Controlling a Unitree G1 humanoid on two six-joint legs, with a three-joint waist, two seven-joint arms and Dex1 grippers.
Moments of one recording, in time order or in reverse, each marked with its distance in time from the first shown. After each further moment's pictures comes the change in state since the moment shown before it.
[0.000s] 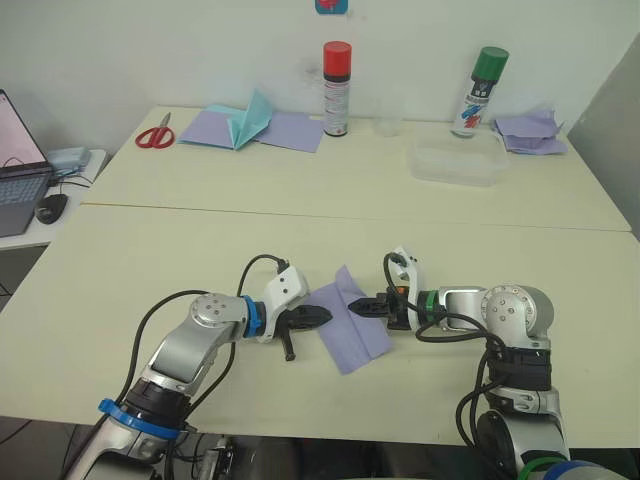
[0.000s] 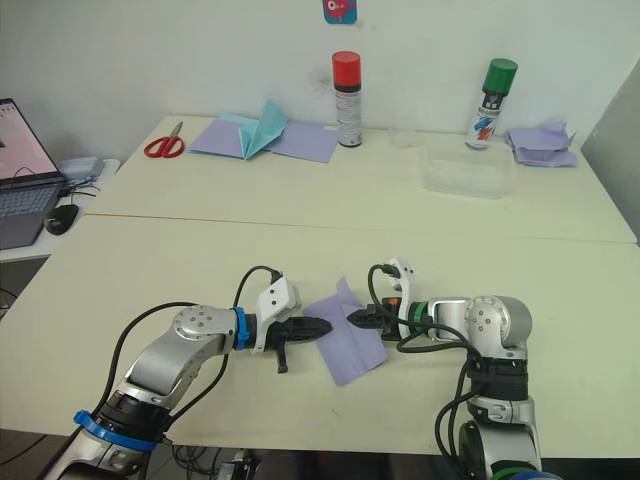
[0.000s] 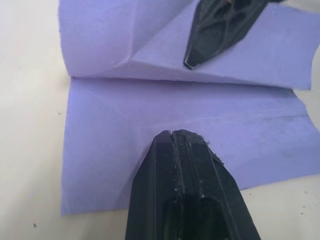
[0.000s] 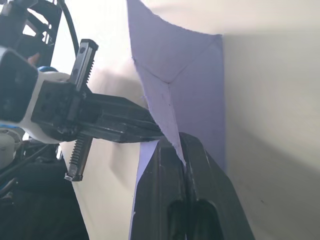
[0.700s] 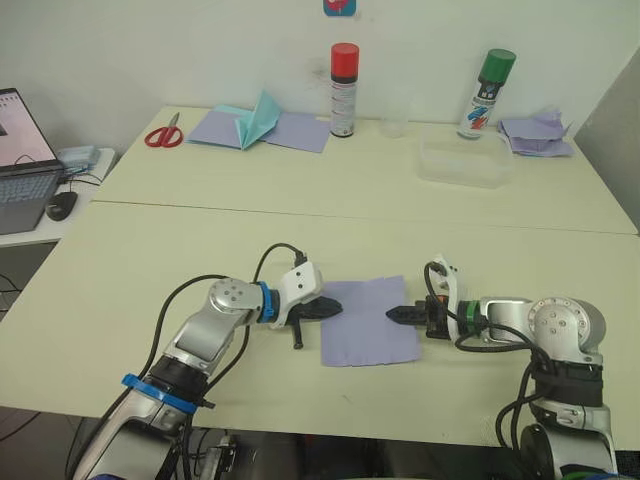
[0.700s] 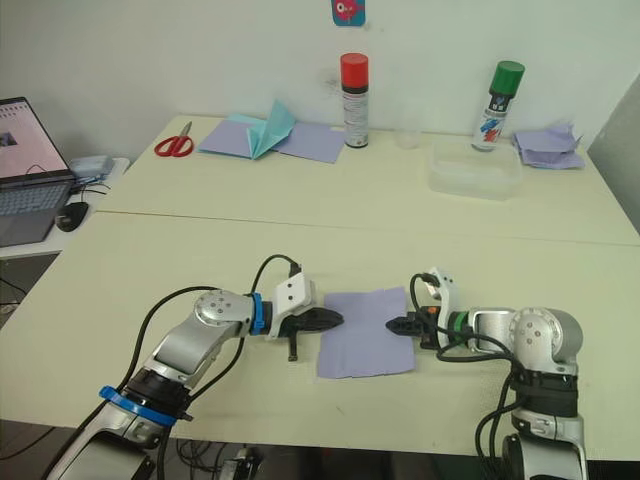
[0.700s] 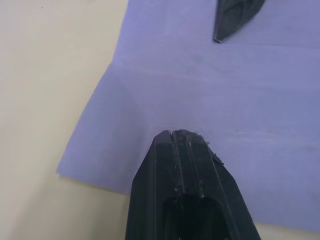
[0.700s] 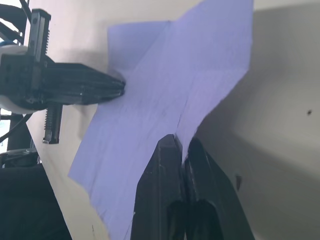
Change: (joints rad) left arm -0.129 -0.040 -0.080 0.183 0.082 -0.198 -0.054; right arm 0.128 -0.213 -0.030 -0.027 0.219 -0.001 -0.071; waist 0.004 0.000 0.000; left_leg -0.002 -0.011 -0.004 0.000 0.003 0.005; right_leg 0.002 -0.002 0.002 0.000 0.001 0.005
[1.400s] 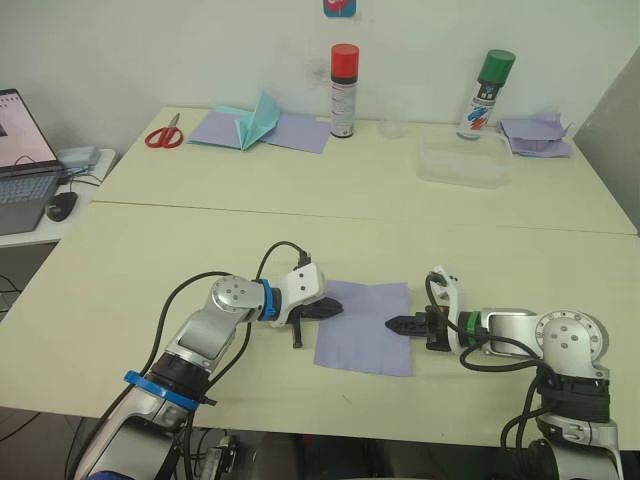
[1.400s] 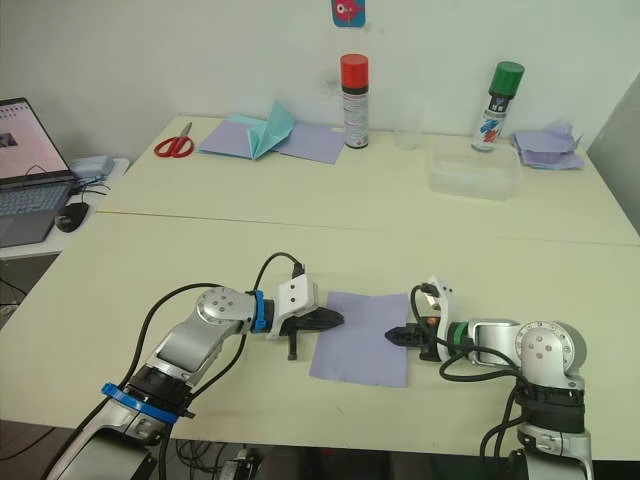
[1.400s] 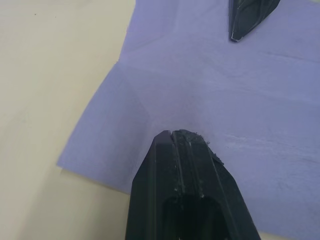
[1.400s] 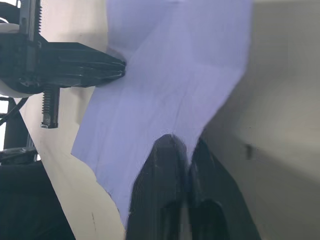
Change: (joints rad) left arm -0.009 0.001 -0.009 0.009 0.048 -0.040 -0.034; right arm 0.040 -0.032 -0.001 -0.041 0.113 -0.008 -0.107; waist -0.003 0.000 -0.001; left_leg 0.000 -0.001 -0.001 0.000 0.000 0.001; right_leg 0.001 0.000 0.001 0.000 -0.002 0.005
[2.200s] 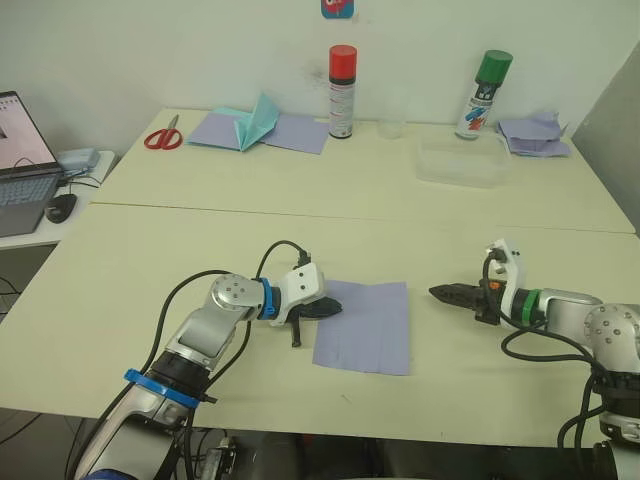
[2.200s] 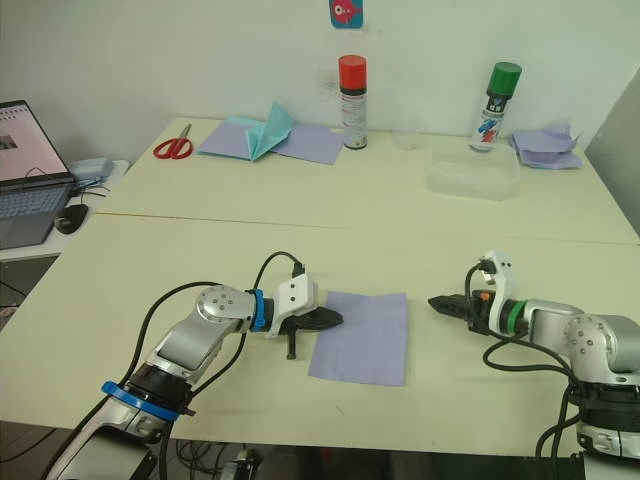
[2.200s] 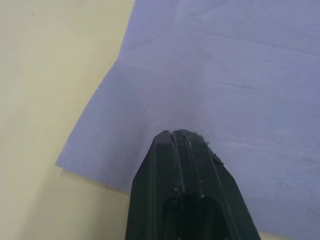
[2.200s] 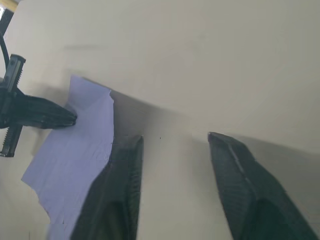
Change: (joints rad) left arm -0.010 -0.003 -0.004 0.011 0.007 0.000 -0.007; right arm 0.040 -0.274 0.049 0.064 -0.177 -0.375 0.328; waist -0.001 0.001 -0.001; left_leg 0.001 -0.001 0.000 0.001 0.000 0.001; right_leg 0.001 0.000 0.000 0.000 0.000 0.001
